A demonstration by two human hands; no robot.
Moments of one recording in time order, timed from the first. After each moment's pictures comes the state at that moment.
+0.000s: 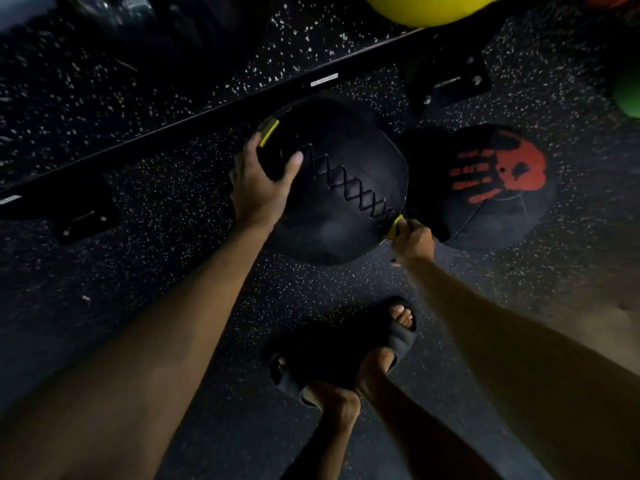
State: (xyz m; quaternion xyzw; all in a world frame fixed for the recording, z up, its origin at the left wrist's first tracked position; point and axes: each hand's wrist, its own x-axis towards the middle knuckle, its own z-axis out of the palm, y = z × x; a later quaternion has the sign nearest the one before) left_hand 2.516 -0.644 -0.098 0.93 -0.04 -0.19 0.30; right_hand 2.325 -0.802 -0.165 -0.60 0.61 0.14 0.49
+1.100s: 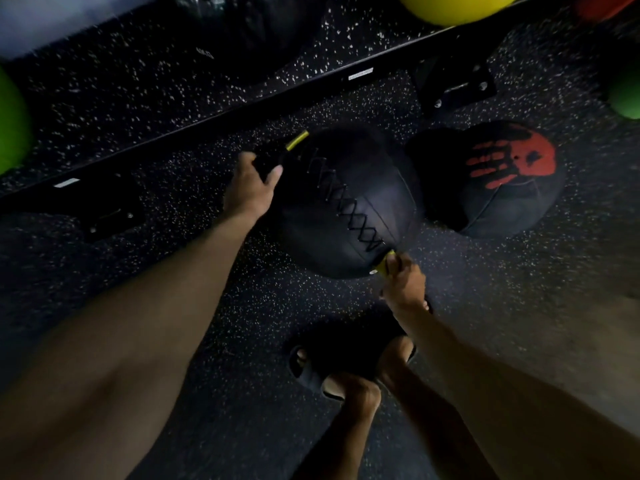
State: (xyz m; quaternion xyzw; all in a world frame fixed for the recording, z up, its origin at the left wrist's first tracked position) left_hand 2.549 -0.560 -0.099 0.95 -0.06 -0.26 0.19; right_hand 2.272 -0.684 -0.132 -0.73 0.52 0.10 0.43
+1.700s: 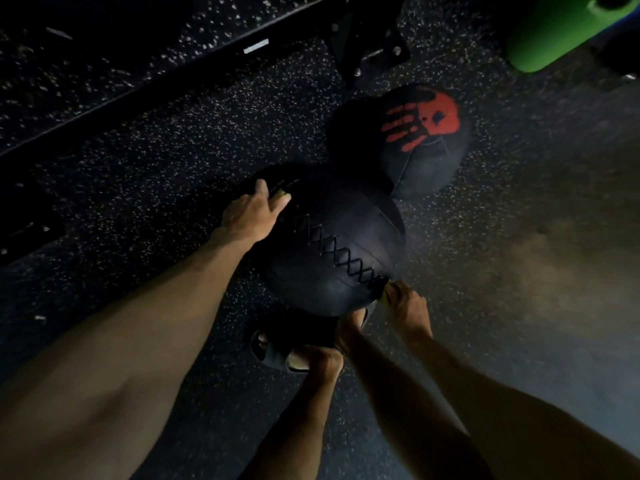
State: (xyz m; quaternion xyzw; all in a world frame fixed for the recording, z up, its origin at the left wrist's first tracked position) left_hand 2.441 -0.611 -0.119 0.90 -0.28 -0.35 0.02; right_hand 2.120 -0.708 -0.105 -0.71 0.55 0.19 0.39
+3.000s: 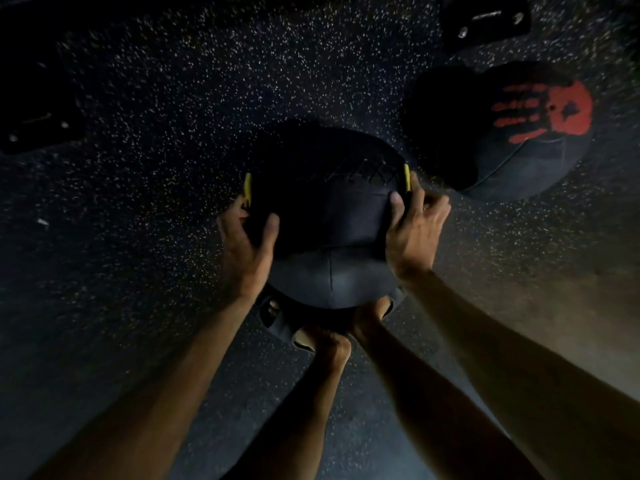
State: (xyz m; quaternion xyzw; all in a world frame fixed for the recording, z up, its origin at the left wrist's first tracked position) left_hand 2.357 -0.462 -0.146 0.88 0.02 -0.24 0.40; right_hand 2.272 -0.695 -0.143 -0.86 0.45 0.06 0.25
